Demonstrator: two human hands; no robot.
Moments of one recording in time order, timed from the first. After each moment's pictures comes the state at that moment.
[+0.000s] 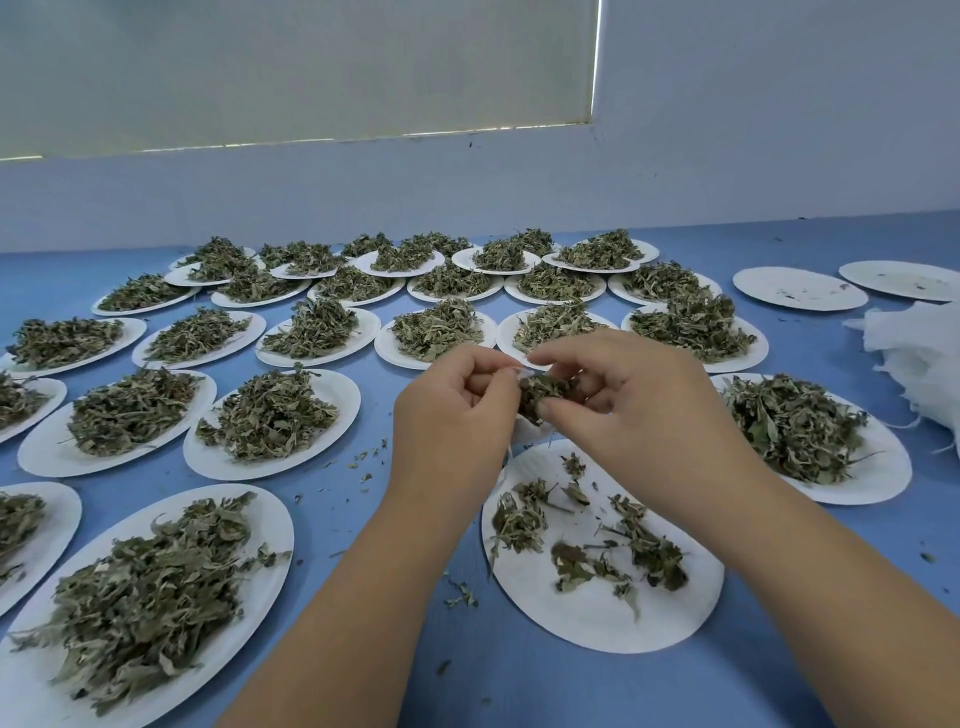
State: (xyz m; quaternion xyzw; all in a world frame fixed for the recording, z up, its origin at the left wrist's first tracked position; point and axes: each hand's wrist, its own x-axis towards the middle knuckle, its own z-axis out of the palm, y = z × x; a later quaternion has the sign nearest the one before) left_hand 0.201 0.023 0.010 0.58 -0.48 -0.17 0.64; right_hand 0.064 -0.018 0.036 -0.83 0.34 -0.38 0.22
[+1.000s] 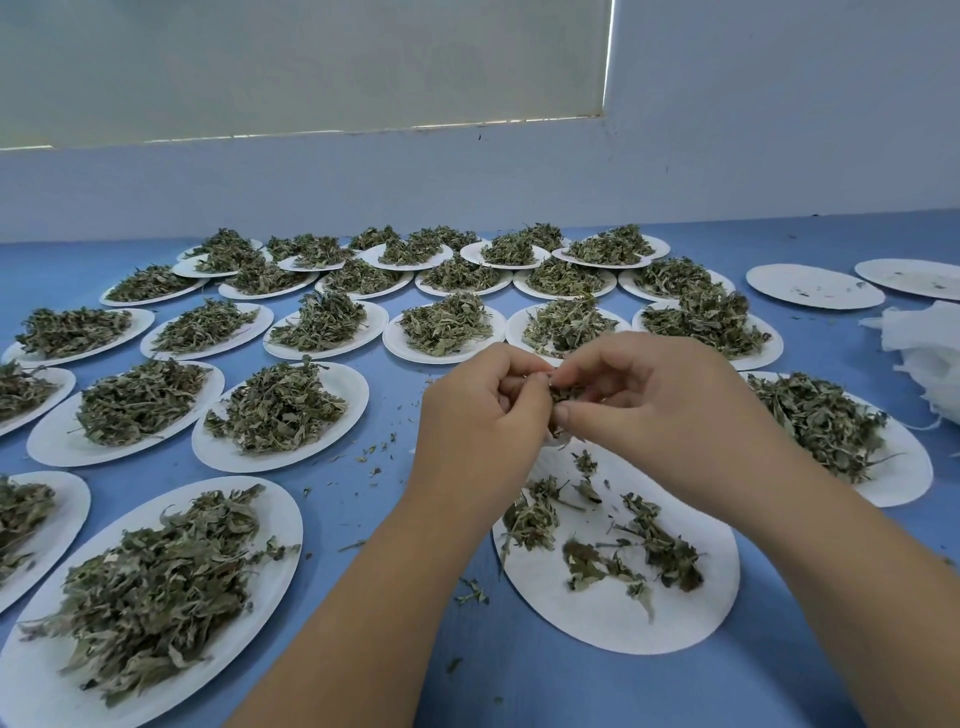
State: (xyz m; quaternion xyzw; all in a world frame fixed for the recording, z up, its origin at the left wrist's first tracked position) left_hand 0.197 0.024 0.009 0.57 -0.53 -0.17 0.61; right_hand 0.059 -0.017 0.042 -0.81 0.36 -0.35 0.30
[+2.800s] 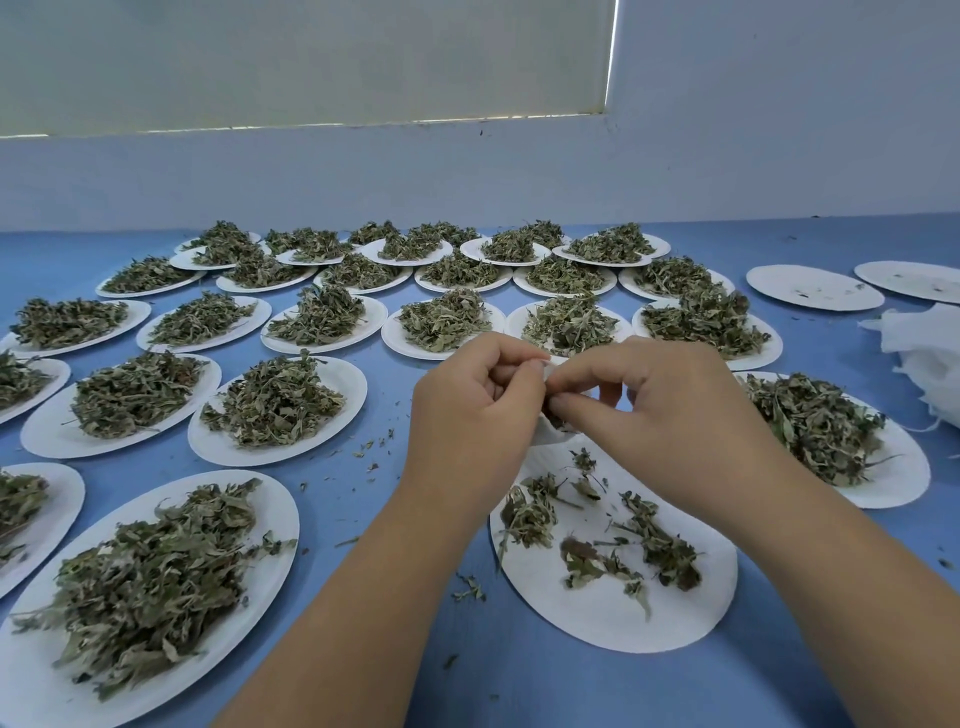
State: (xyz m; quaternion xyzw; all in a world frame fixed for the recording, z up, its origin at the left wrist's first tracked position) left_hand 0.197 0.026 0.013 0.55 -0.52 -0.17 0.63; right_hand 0.060 -0.020 0.038 -0.86 0.34 -0.34 0.18
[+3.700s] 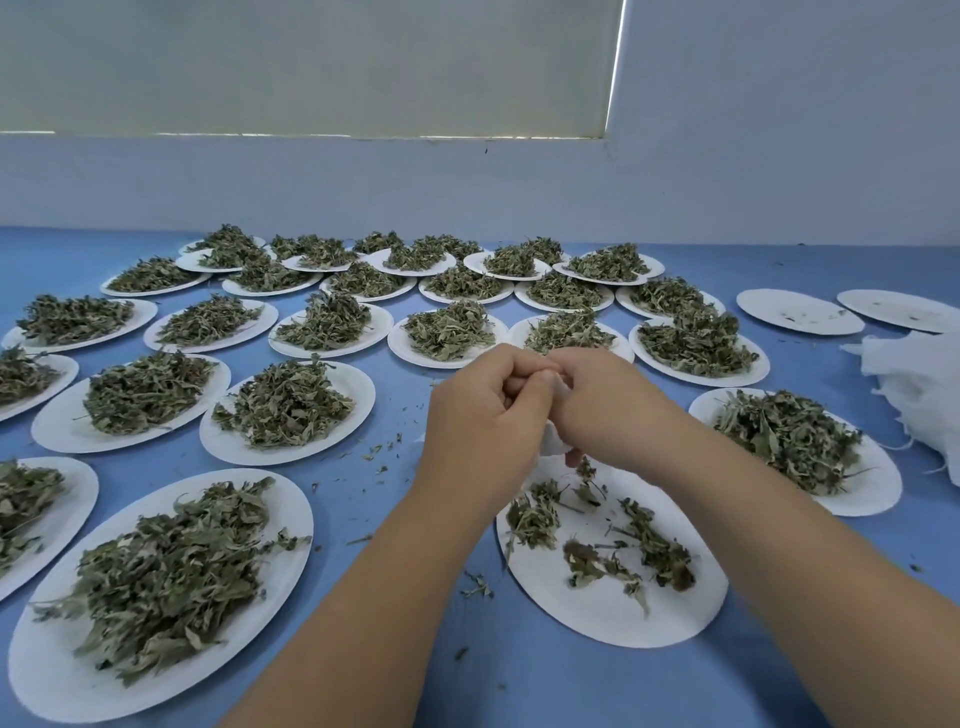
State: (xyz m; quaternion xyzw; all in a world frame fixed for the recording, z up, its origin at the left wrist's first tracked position) left_hand 0.200 0.027 0.013 0.55 -0.53 -0.17 0.63; right_hand 0.101 -0.038 0.043 -0.83 0.42 -0.21 0.30
